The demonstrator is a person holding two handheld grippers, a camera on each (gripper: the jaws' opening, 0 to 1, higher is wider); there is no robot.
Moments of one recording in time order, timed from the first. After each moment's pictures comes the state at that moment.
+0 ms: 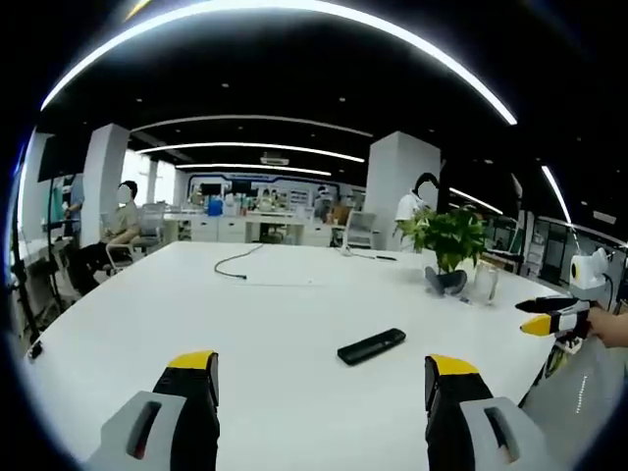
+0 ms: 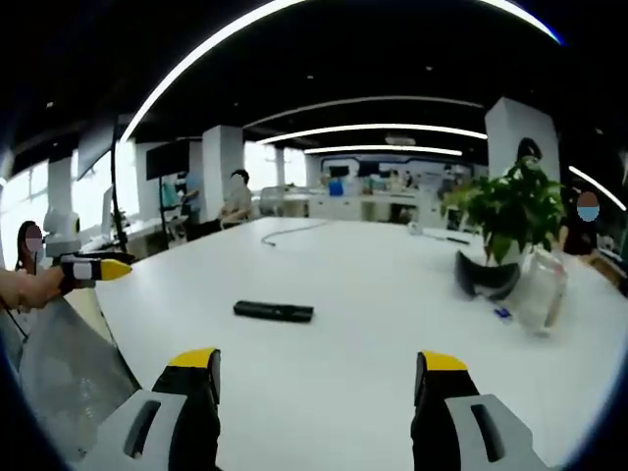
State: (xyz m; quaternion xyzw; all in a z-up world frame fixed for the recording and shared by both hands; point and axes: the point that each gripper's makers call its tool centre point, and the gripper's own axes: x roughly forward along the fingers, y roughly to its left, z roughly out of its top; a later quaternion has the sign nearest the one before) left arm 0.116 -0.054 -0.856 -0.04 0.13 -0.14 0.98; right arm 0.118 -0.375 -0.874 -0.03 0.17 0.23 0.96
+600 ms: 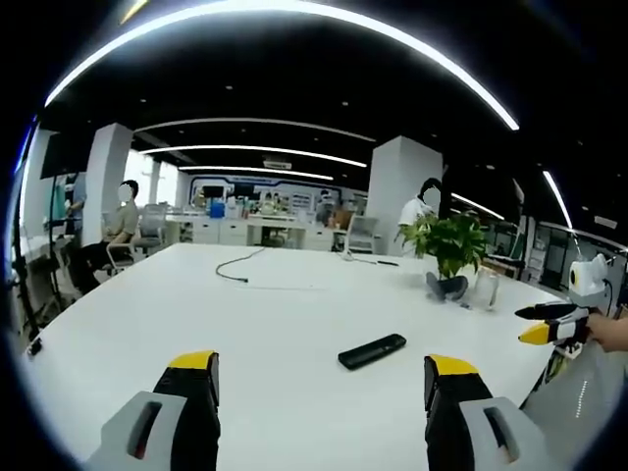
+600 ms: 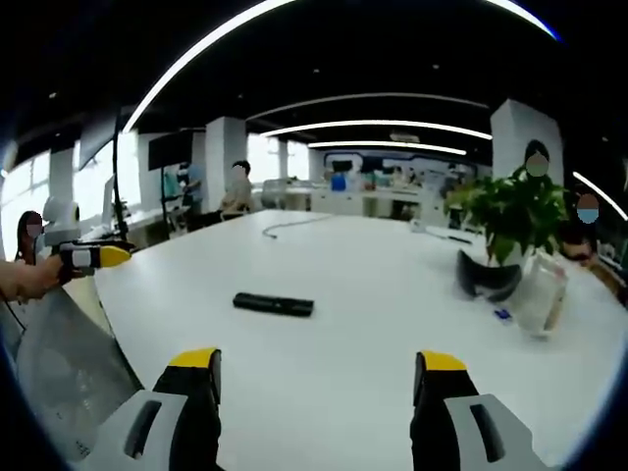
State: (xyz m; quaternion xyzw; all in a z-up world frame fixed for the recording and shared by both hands) left arm 0.116 -0.052 -0.853 -0.05 0.12 -0.14 0.98; right arm 0.116 -0.372 -0.877 -0.05 0.18 0.24 0.95
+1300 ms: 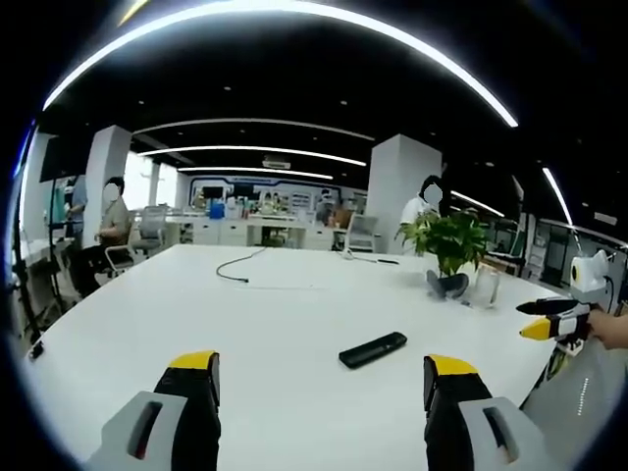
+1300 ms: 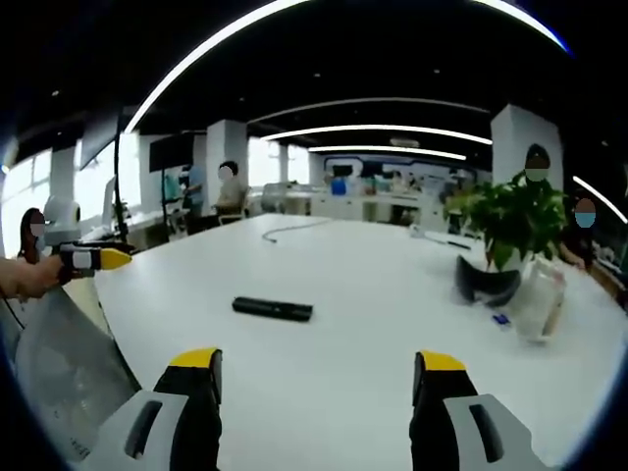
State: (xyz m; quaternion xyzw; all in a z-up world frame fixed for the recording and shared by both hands) left arm 0.114 -0.053 -0.854 -0.04 0.12 -0.14 0.98; right arm 0.116 -0.375 -0.875 -0.05 0.17 0.24 0.95
